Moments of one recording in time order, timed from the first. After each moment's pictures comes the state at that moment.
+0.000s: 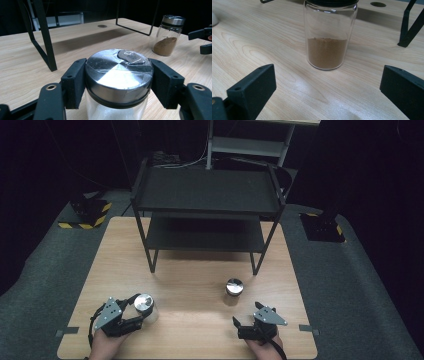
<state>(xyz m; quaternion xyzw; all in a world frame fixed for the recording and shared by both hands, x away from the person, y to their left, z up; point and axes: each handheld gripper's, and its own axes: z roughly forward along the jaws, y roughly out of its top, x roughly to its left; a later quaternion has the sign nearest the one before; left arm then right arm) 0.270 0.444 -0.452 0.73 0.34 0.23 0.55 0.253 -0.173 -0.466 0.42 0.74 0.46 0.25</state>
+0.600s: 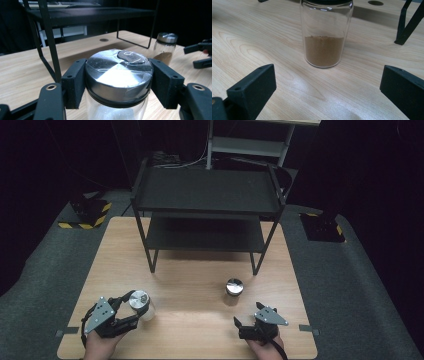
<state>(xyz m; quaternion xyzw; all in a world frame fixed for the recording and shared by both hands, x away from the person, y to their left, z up) 0.253 0.446 -0.426 0.71 0.33 0.25 0.57 0.253 -0.174 -0.464 0.42 0.74 0.45 0.25</state>
